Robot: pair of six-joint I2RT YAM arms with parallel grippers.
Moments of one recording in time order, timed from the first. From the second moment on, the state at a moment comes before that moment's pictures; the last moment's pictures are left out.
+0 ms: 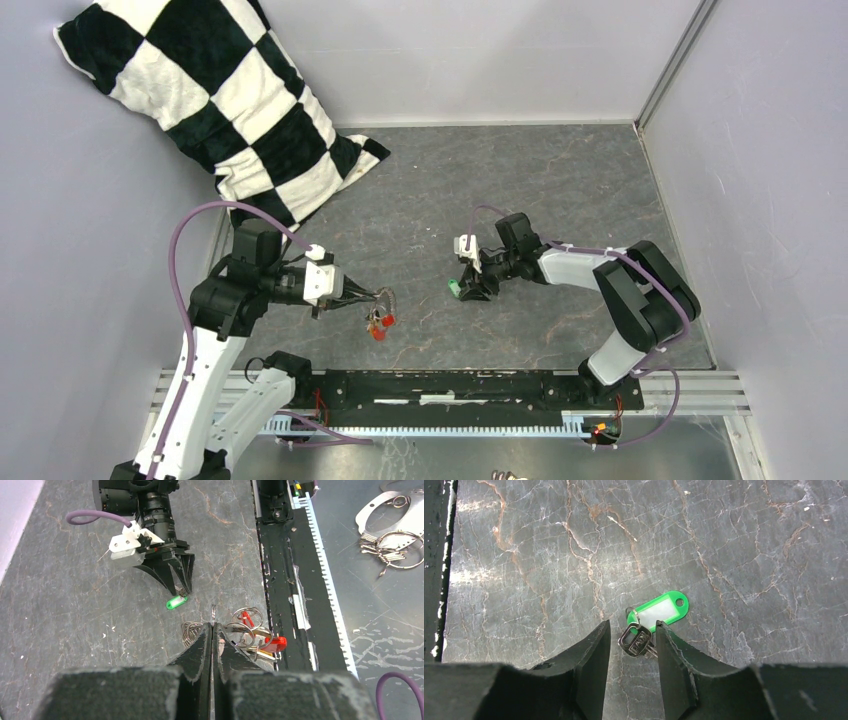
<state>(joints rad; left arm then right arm) -0.28 0.73 1.01 -1.02 1.14 0.91 0.52 1.64 0.71 -0.02 -0.86 -0.69</state>
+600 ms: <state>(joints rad) -0.28 0.72 1.01 -1.02 1.14 0.91 0.56 1.69 0.71 0.05 -0.85 -0.64</state>
